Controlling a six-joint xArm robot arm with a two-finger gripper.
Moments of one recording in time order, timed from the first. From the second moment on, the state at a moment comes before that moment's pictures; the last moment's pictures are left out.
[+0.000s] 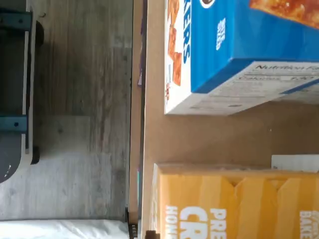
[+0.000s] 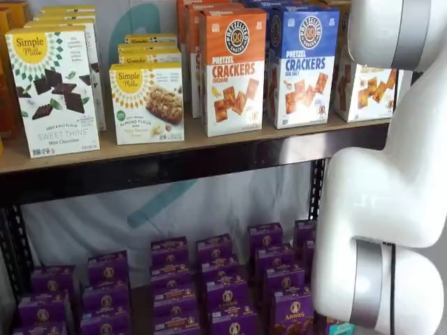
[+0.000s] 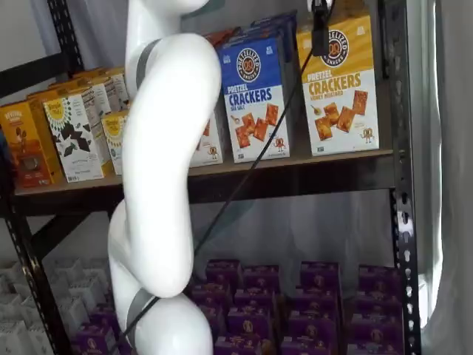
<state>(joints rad) -0.60 0.14 -2.15 0.18 1.94 -2.09</state>
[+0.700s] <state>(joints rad) -0.60 0.12 -2.13 0.19 1.94 -2.09</state>
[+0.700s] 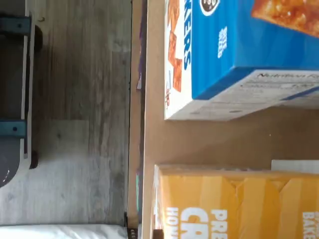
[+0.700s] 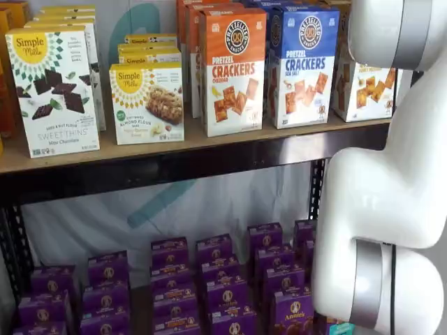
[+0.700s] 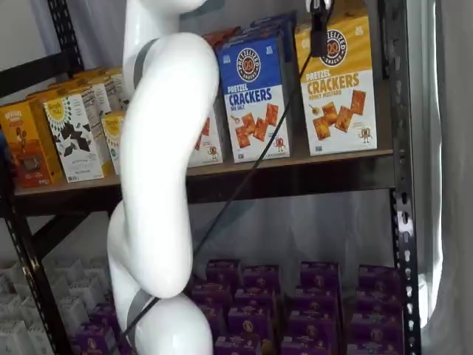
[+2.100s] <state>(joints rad) -0.65 -0.29 -1.70 0.13 1.94 -2.17</state>
